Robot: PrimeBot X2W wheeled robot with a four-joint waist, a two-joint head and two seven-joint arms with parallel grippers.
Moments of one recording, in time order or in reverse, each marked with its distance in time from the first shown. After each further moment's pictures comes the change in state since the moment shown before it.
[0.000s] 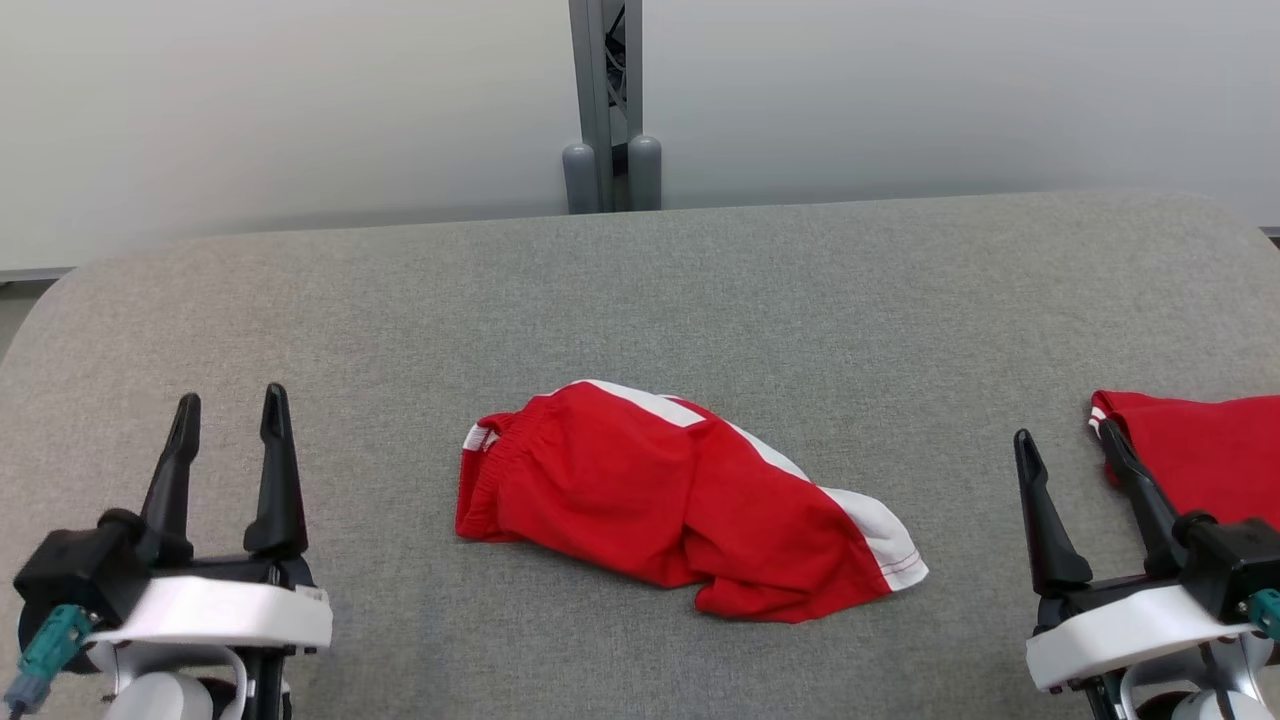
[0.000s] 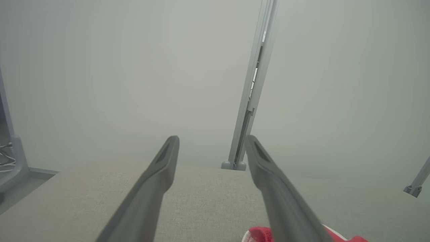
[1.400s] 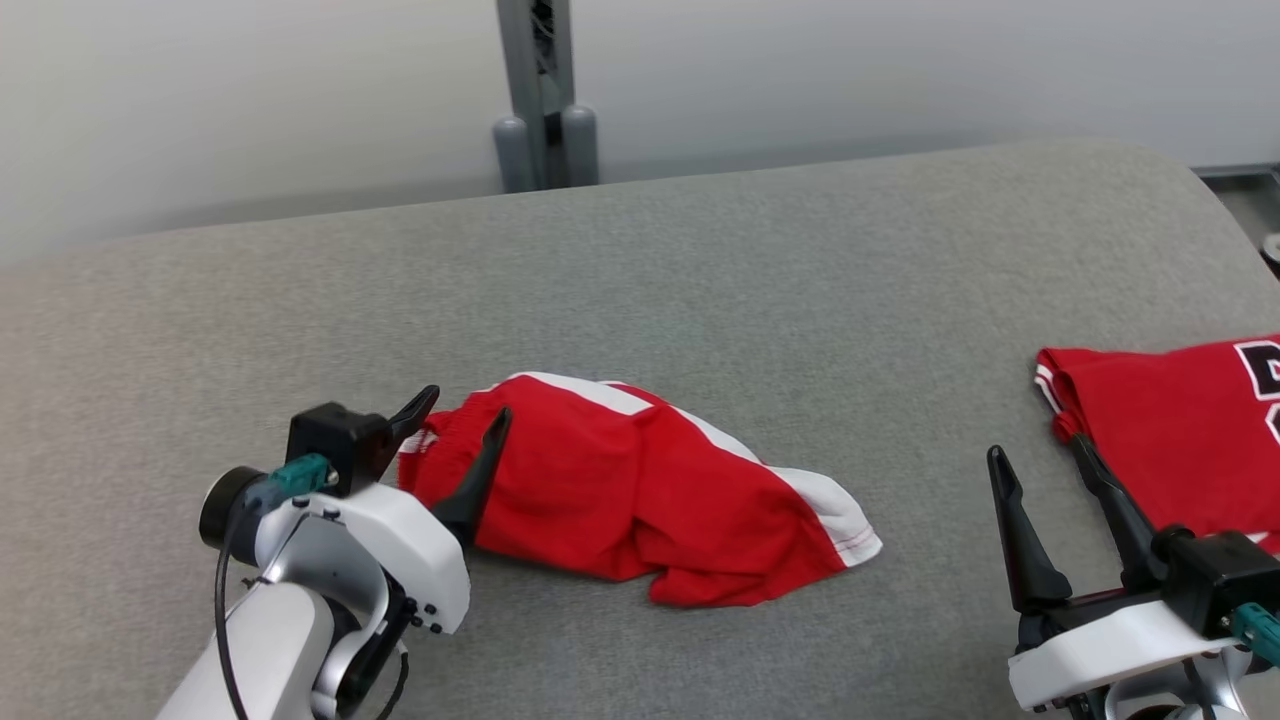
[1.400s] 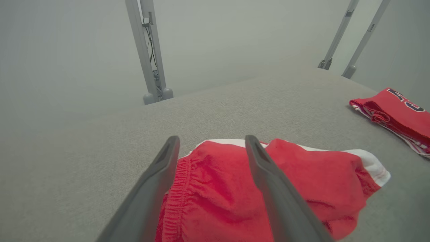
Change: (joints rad) left arm -0.179 0.011 -0.279 0.076 0.074 -0.123 0.358; right arm 0.036 0.000 0.034 -0.035 0.017 0.000 0.017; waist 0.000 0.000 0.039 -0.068
